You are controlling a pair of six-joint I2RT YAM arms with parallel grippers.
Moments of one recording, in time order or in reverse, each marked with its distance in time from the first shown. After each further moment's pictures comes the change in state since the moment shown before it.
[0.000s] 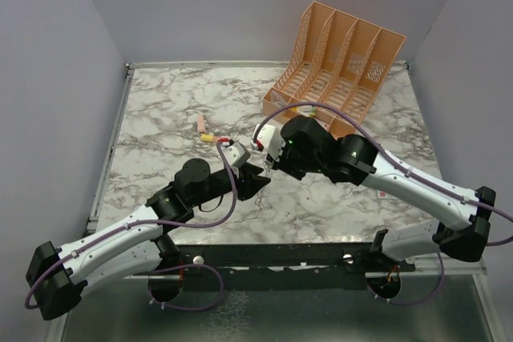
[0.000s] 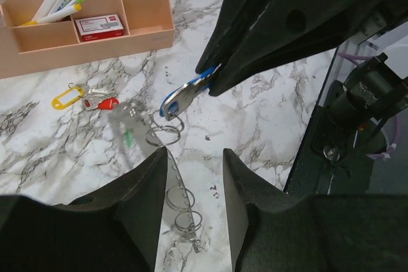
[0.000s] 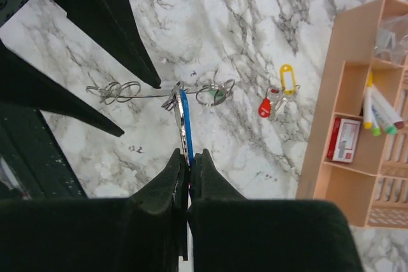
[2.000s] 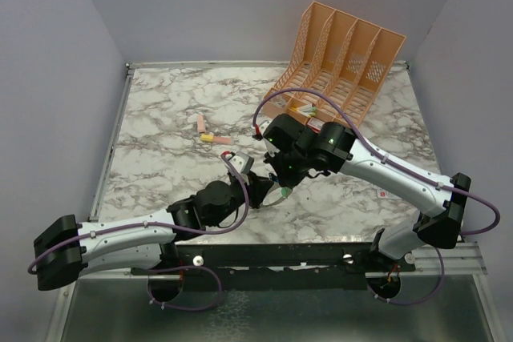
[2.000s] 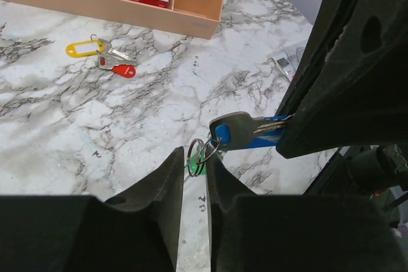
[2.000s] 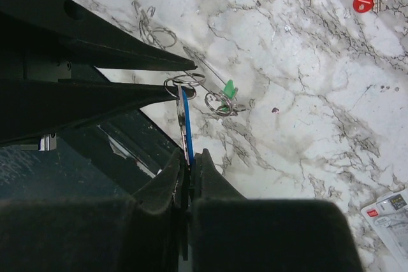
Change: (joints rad) left arm -0.264 0.116 -0.113 0.187 -0.562 -0.257; right arm 0.000 0.211 0.214 -0.336 -0.053 0.558
